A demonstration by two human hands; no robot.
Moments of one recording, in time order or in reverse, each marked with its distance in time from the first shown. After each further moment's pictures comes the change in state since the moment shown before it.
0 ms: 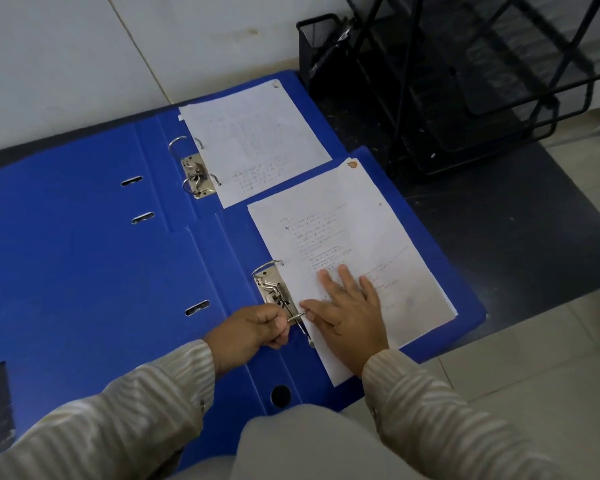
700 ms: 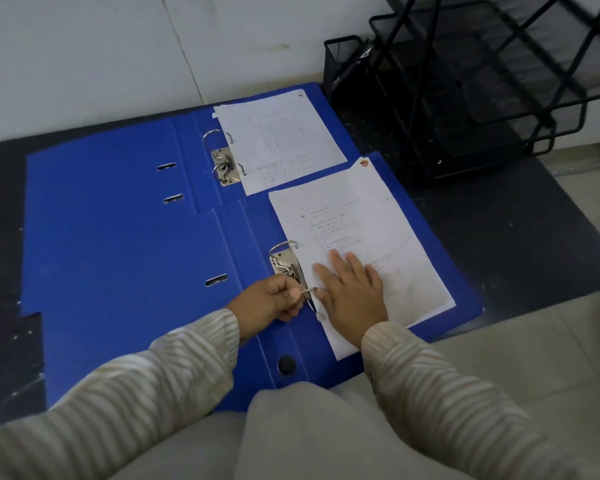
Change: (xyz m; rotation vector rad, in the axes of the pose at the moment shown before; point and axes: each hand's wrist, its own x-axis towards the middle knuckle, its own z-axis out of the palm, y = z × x) left_hand -0.004 -0.006 0.011 -0.145 0.150 0.036; right_hand 0.003 0.000 0.003 -0.094 -0.236 0.086
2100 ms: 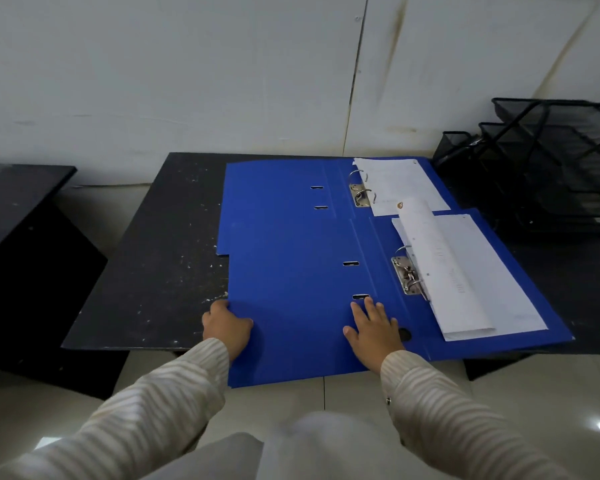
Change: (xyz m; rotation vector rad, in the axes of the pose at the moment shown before) left_hand -0.229 -0.123 -0.123 -0.014 0.925 -0.306; right_hand -0.075 -0.181 0.033 -0.045 -0.282 0.033
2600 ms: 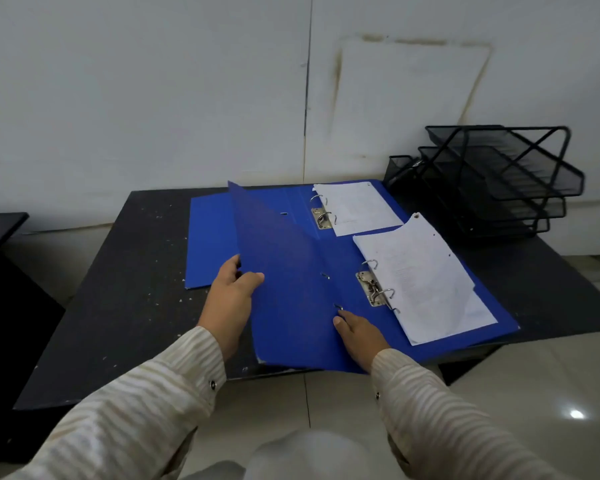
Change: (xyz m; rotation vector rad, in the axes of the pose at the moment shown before) left_hand -0.073 0.104 -0.017 -0.651 -0.373 0.377; right_hand -0.015 0.008 -0.043 0.491 0.072 0.092
